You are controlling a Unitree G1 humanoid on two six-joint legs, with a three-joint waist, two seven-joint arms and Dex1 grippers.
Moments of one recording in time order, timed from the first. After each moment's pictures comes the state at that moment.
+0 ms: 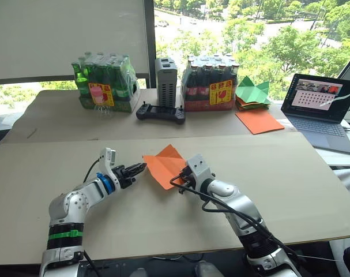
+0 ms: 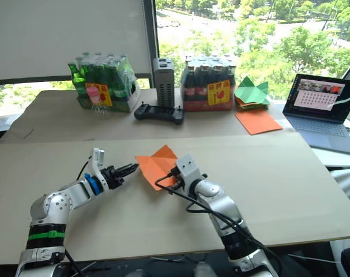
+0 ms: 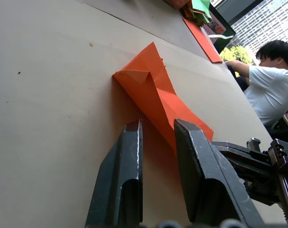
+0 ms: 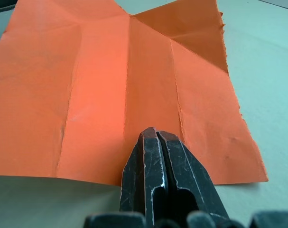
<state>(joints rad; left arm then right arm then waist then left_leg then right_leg) -0.44 0.38 0.26 0.15 -0.74 0.88 -0.56 -0.45 -0.17 0.29 -0.10 0.05 0.78 0.35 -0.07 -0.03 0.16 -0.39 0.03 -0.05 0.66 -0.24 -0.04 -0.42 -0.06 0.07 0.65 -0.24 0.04</state>
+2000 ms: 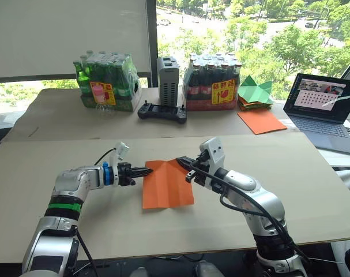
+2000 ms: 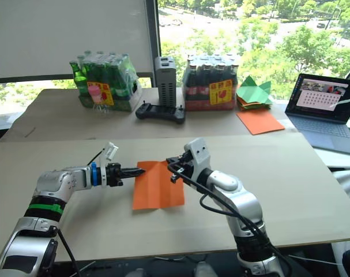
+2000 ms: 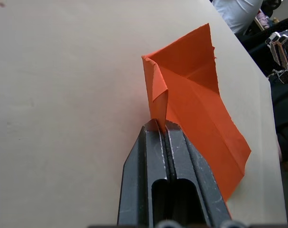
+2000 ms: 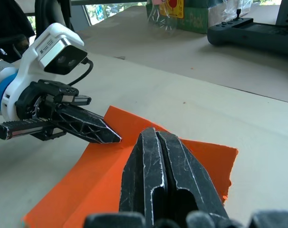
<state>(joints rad) -0.69 0.58 -0.03 0.45 -0.51 0.85 -1.08 -0.42 -0.19 0.11 -0.34 0.34 0.78 0.48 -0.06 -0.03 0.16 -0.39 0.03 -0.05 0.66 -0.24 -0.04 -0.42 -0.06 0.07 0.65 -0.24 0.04</state>
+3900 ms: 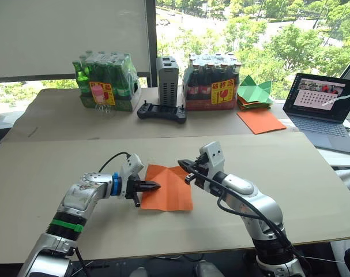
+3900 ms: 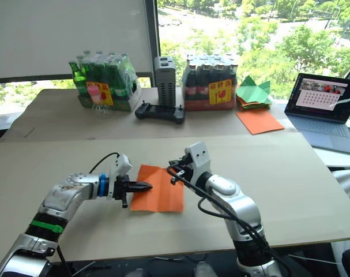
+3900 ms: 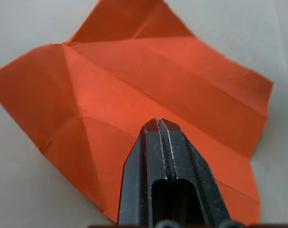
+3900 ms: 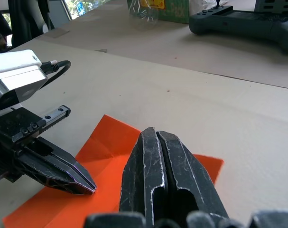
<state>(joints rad) -0.50 0.58 -0.18 0.19 -0.33 0.57 -1.09 -0.40 -0.18 0.13 -0.34 0.33 0.78 0.39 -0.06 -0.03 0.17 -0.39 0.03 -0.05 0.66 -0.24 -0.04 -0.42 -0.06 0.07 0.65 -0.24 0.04</state>
